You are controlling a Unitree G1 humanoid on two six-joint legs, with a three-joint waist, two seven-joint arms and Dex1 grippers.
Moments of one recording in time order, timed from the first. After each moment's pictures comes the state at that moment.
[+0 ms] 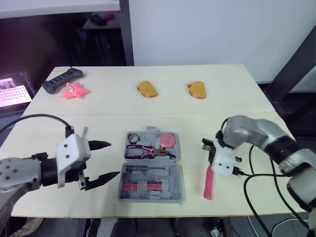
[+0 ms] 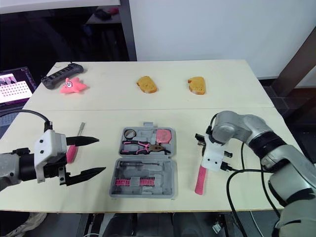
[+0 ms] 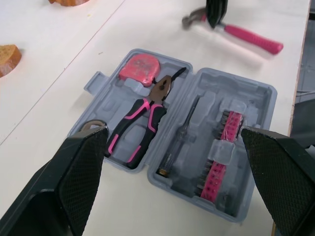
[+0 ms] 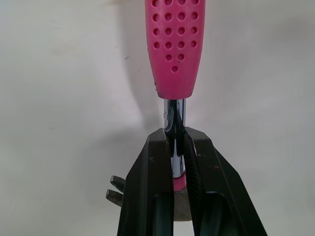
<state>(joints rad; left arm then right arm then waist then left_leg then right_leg) 0.20 0.97 0.44 -0.74 -0.64 0.57 -0.96 -0.86 -0.98 0.69 0.40 -0.33 -0.77 1.46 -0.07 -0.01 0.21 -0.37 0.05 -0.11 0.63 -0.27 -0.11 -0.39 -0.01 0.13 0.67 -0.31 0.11</state>
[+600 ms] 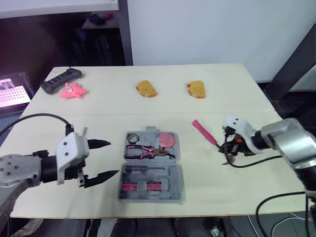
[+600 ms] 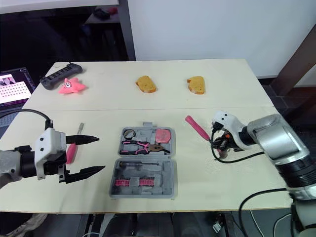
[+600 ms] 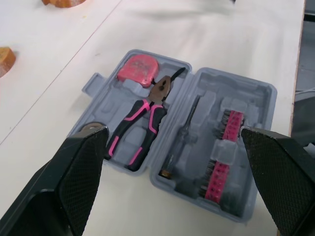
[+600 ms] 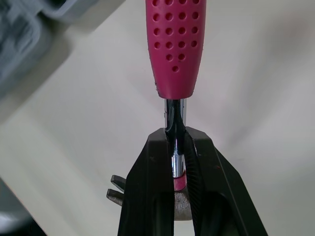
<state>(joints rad) 0.15 0.97 0.41 -0.68 -0.62 0.53 -1.00 -0.55 -0.84 0.14 -0.12 0.14 1.35 1.04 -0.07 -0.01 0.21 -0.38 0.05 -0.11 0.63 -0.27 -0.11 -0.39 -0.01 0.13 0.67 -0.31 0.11</state>
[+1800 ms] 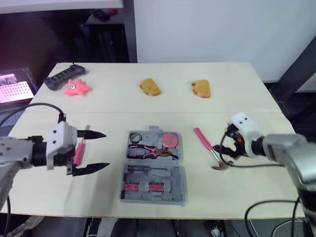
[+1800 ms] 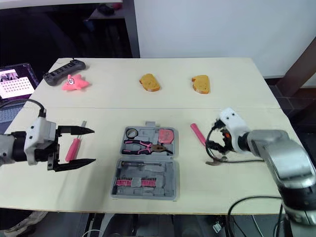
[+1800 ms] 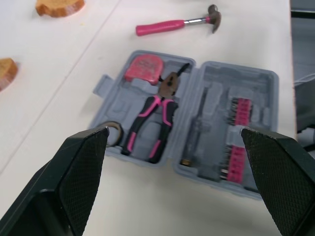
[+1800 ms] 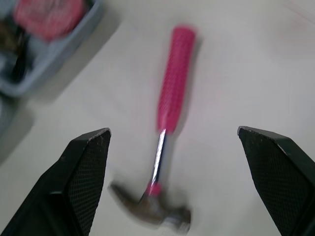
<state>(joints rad) -0.07 1.01 0.29 -0.33 -0.56 0.32 -1.26 -0.10 -0.86 -0.12 -0.57 0.29 1.11 0.71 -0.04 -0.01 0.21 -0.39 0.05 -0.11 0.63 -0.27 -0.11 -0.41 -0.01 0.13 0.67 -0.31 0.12</state>
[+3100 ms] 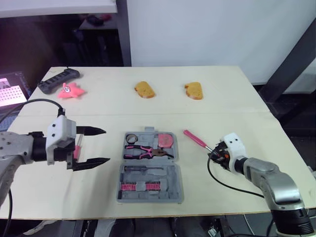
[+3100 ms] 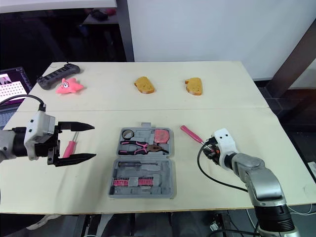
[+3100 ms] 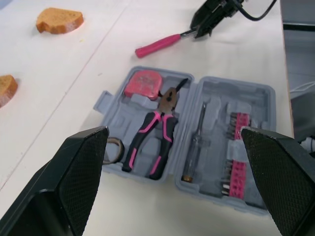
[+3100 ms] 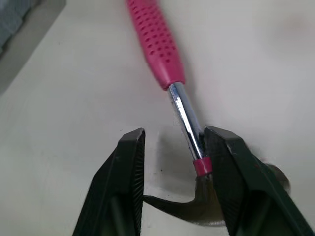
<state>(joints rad) -0.06 1.02 0.32 -0.36 -0.60 0.38 -1.24 -0.11 -0.56 -0.08 -0.28 0.24 0.93 0.49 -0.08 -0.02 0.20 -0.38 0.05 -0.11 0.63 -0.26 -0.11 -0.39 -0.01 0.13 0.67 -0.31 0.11</state>
